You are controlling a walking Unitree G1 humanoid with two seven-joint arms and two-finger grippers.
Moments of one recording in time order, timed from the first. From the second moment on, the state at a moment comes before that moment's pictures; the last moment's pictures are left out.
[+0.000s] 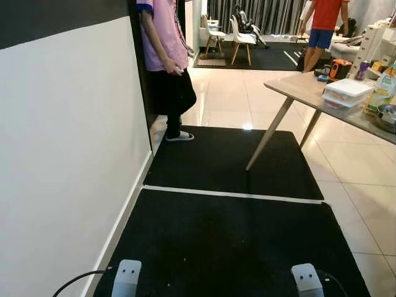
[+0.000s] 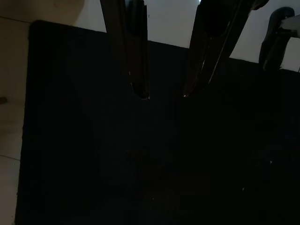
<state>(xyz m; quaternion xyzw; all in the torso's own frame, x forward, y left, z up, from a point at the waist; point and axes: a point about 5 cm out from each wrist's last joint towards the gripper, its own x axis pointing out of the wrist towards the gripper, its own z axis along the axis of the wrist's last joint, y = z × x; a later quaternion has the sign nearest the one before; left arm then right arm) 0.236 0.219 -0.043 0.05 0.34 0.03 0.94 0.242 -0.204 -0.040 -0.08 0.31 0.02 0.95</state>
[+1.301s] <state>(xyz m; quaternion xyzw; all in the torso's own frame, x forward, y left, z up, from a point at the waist) 0.239 0.220 -0.039 0.05 0.34 0.01 0.94 0.241 -0.210 -0.039 -0.08 0.31 0.00 0.95</state>
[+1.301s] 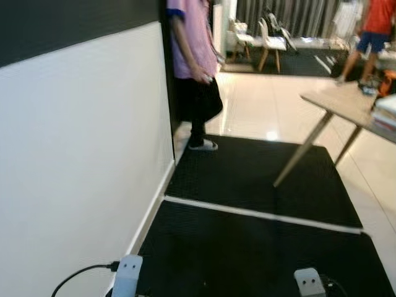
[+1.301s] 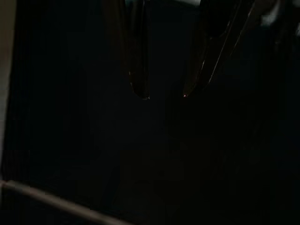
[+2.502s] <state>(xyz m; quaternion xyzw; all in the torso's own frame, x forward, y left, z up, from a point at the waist) 0.237 0.221 -0.041 0.06 0.34 0.01 0.94 0.238 -0.199 -0.044 -0.07 0.32 0.02 0.94</state>
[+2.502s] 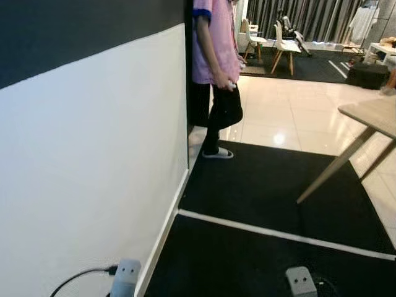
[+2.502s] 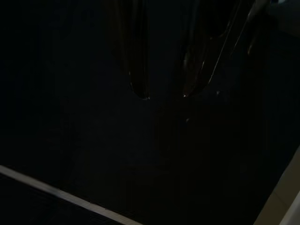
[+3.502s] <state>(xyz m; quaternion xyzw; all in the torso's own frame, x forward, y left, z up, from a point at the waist) 0.238 0.222 -0.040 0.06 0.34 0.02 0.94 0.239 -0.203 -0.043 -0.07 0.33 0.02 0.94</state>
